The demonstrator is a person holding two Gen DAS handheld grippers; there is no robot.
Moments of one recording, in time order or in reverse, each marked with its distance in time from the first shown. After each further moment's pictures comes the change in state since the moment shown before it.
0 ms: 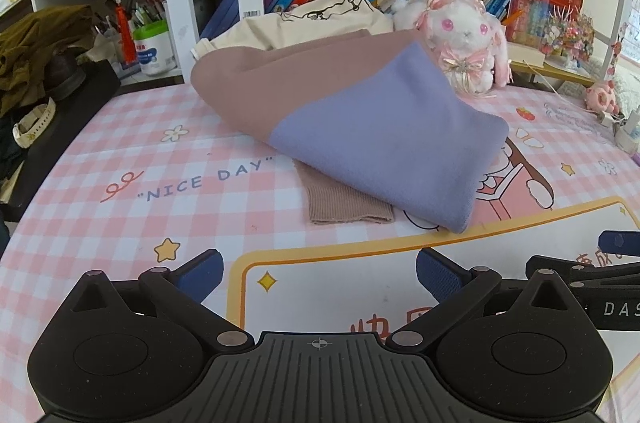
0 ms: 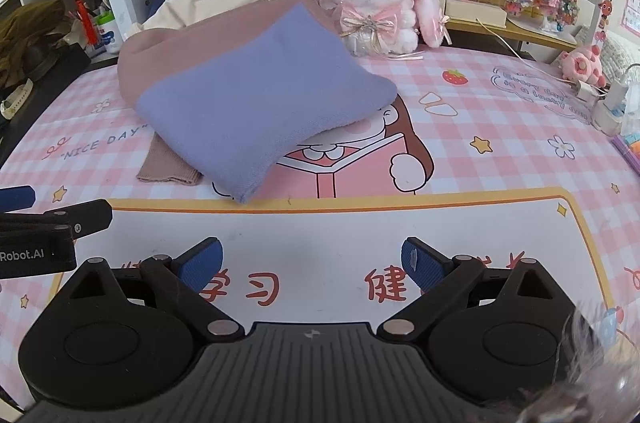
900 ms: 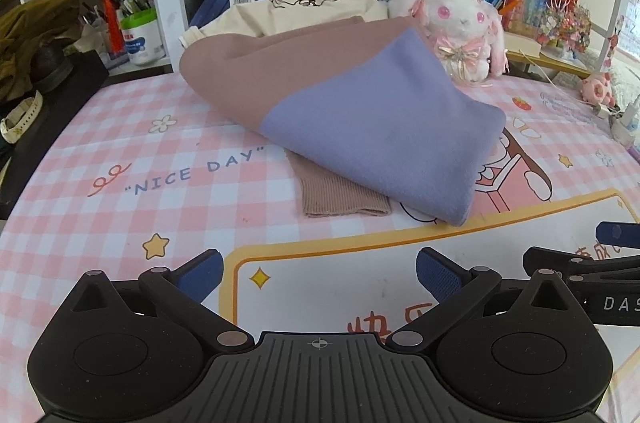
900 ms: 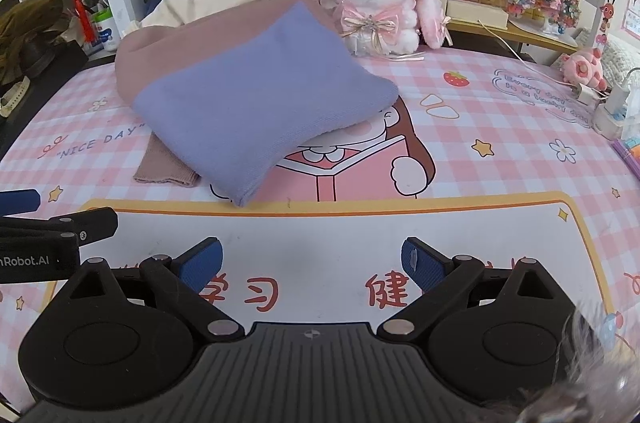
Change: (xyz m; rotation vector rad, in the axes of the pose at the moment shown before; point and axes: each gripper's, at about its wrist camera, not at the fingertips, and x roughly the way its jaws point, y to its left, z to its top) left arm 0.010 0.001 0.002 0.000 0.035 -0.025; right arm 0.004 0.001 0.003 -0.003 0.004 -0.010
